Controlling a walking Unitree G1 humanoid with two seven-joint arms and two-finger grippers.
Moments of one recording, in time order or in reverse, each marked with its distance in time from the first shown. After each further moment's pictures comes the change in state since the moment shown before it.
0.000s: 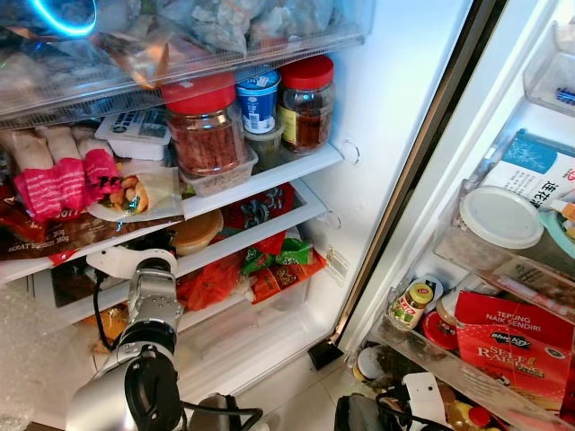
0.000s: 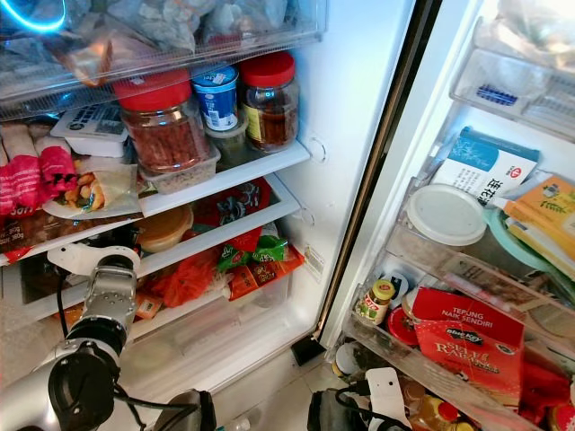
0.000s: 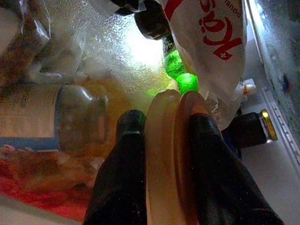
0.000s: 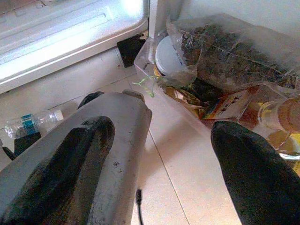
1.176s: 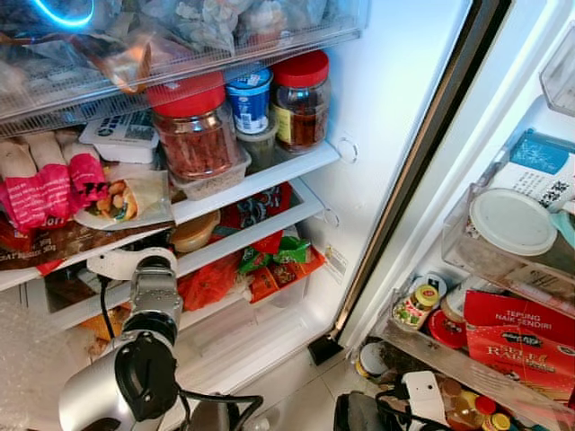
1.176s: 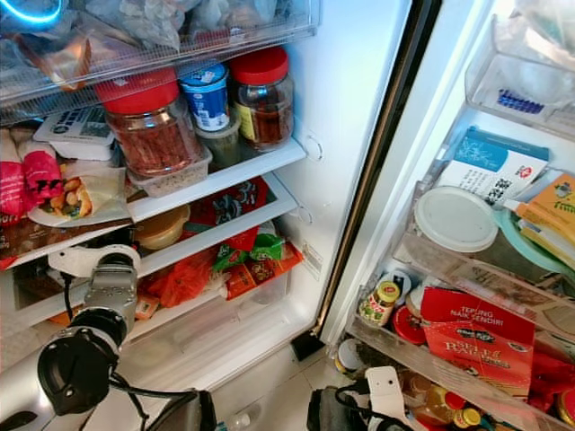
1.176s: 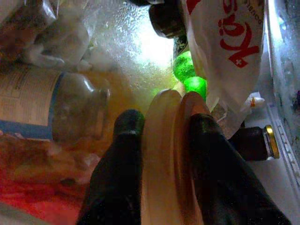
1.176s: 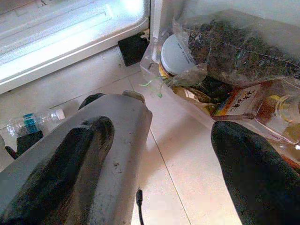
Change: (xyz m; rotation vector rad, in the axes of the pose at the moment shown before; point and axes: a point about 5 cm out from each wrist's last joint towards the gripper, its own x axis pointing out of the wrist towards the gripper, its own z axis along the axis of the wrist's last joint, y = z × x) left arm 0.004 0.001 0.002 -0.120 -0.022 0.031; right arm 0.000 0.000 0.001 -0.004 -0.014 0.005
